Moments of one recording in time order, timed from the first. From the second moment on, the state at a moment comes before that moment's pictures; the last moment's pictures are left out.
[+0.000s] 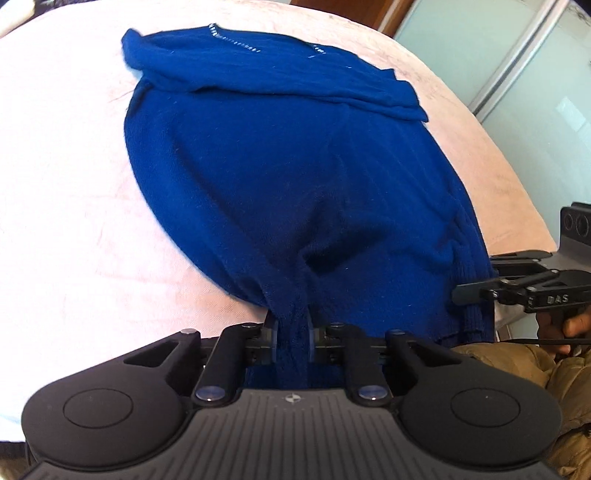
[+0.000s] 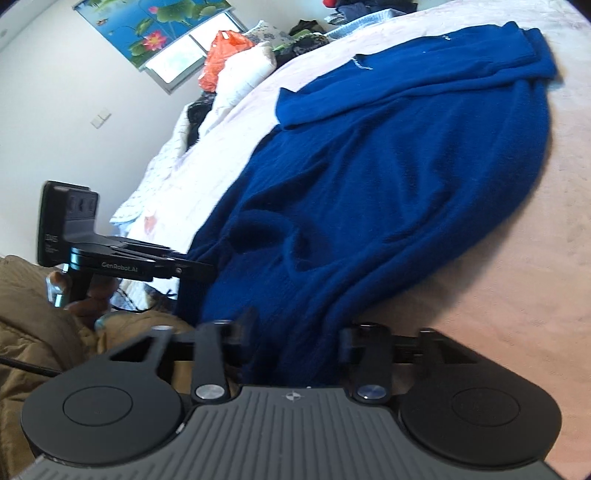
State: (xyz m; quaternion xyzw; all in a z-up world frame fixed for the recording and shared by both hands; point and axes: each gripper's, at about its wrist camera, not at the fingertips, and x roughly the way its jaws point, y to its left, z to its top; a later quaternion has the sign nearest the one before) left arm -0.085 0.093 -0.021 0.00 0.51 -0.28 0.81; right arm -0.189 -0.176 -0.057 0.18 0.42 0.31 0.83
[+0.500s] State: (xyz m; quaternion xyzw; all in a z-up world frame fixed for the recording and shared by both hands) left arm -0.051 0.056 -0.005 0.04 0.41 -0.25 0.88; right arm -0.143 -0.188 -0.036 0.16 0.36 0.24 0.89
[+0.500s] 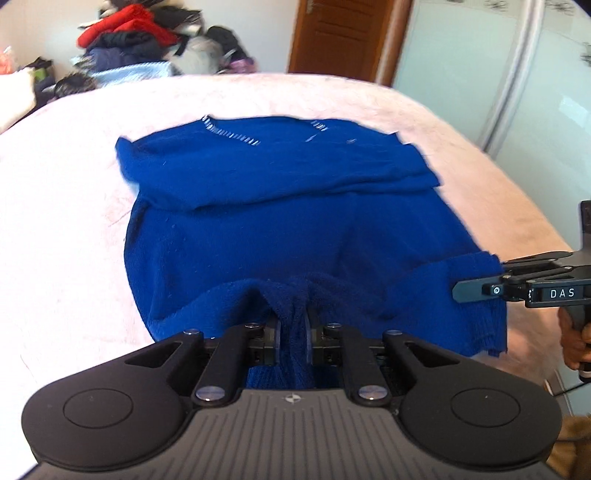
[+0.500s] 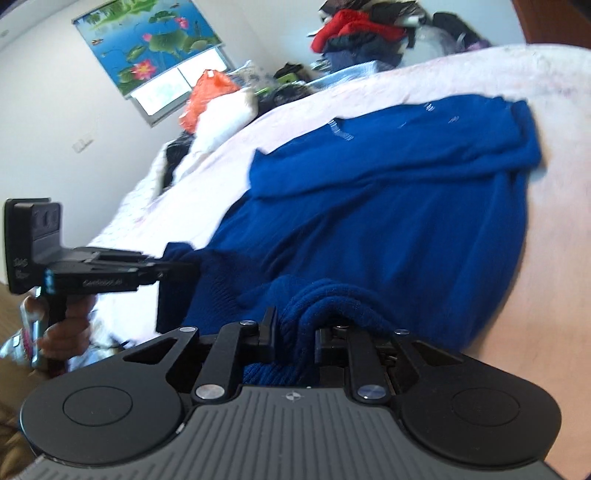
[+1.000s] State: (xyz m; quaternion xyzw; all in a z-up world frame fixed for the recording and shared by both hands) left arm -0.048 0.077 -0.022 -0.01 0.45 -0.25 0.86; right arm -0.166 -0.193 -0.062 0.22 0.39 0.25 0.86
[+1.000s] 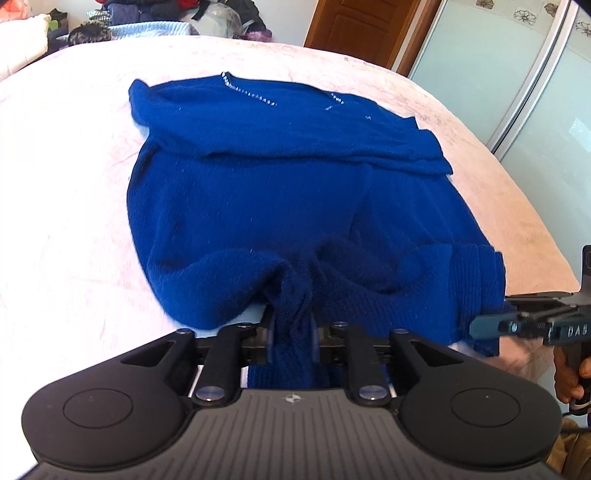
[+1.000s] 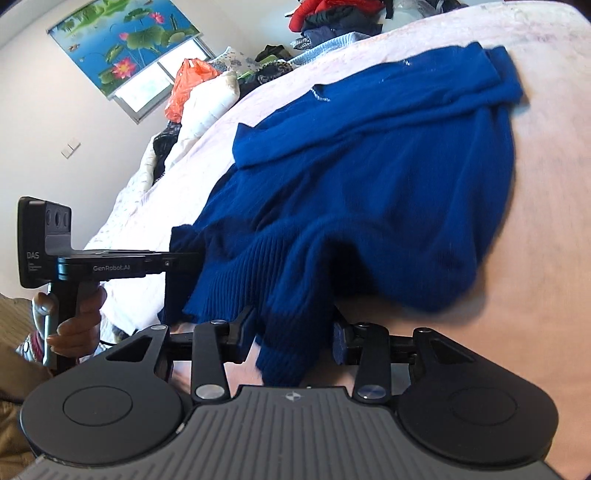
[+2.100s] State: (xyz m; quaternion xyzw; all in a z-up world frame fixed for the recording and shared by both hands) left arm -0.046 0.040 0.027 0.07 0.35 -0.17 0.92; right arm -0.134 -0.202 -0.016 0.26 0.30 0.23 0.89
